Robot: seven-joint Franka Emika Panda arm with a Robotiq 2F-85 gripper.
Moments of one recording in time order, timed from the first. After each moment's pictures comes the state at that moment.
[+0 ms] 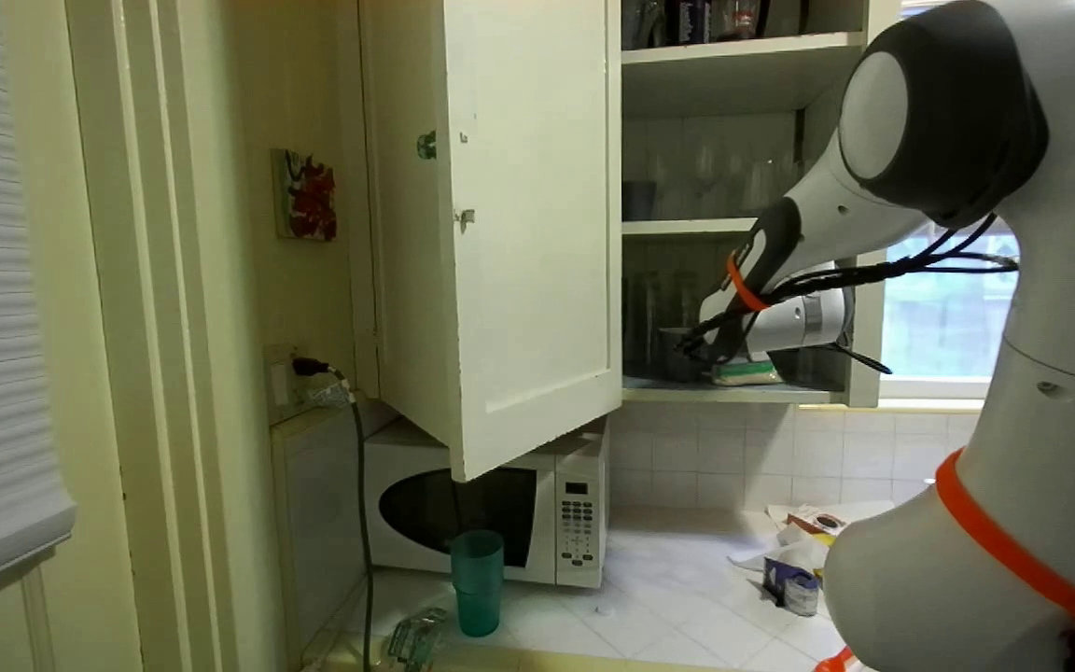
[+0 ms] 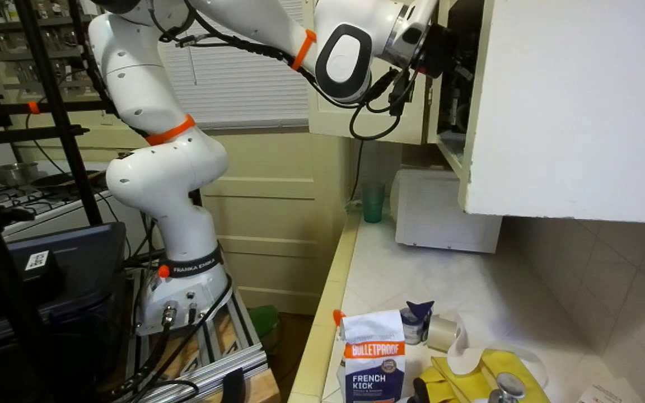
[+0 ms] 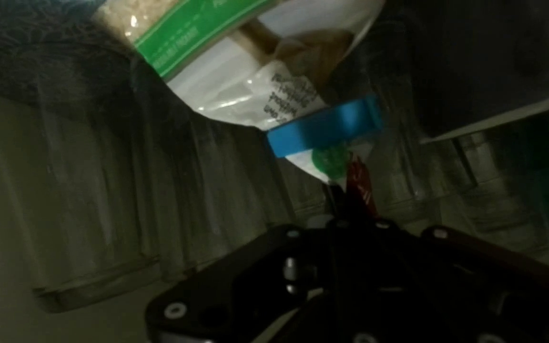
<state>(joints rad) -0.93 -0.31 0.29 -2.45 -0.05 3.31 0.43</state>
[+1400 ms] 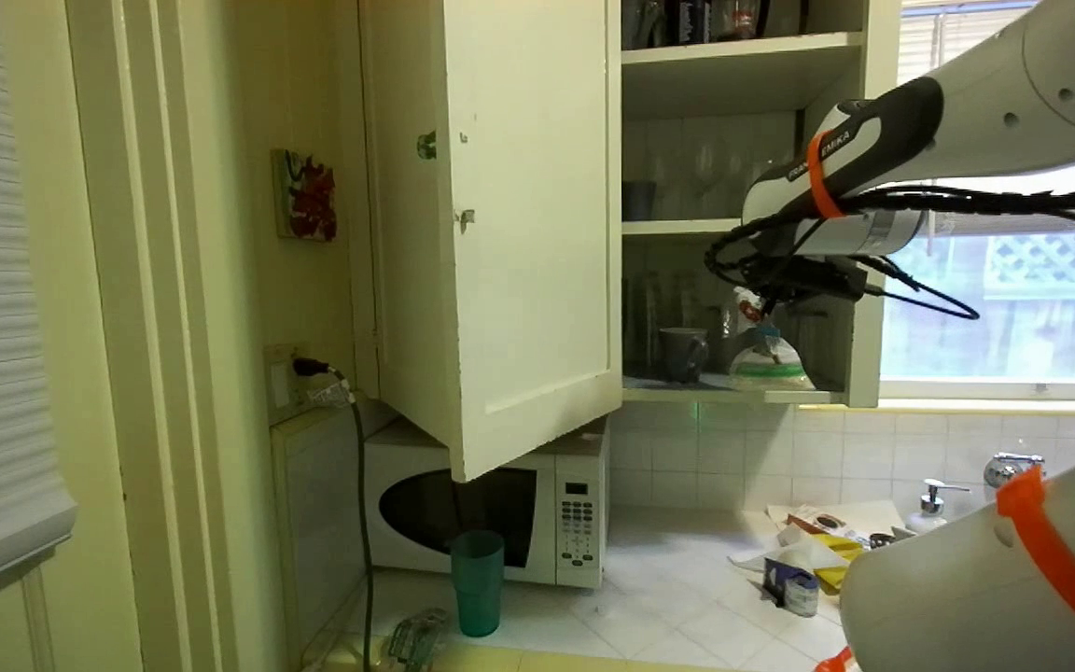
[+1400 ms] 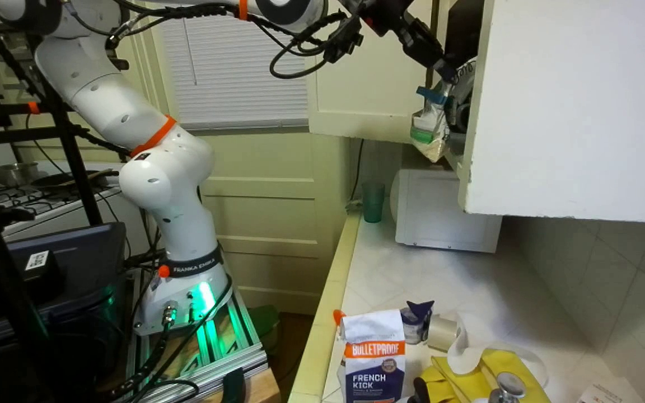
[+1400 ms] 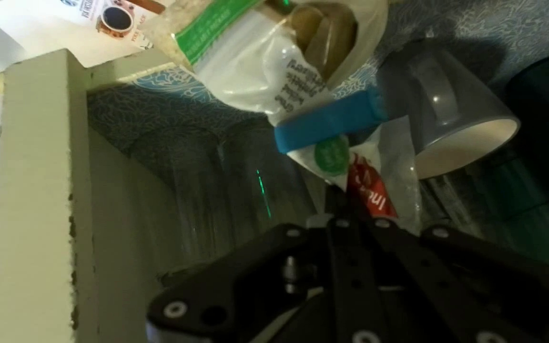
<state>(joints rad) -0.53 -0.65 -0.13 -2.43 -0.05 2.62 0.32</state>
